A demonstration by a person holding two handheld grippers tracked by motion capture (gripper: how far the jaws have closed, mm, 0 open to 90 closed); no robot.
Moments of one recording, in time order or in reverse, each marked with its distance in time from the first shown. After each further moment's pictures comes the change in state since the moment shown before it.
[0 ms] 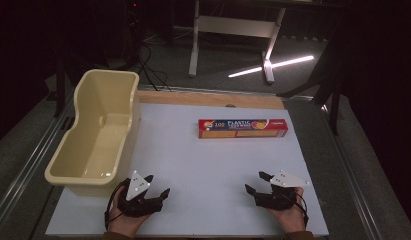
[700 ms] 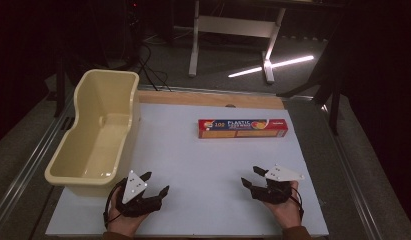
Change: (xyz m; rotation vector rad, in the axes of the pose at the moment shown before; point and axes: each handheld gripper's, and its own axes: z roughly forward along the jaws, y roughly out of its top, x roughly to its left) left arm 0.001 0.001 -0.006 -0.072 0.005 0.004; right arm -0.001 0.017 0.012 -0.013 0.007 -0.040
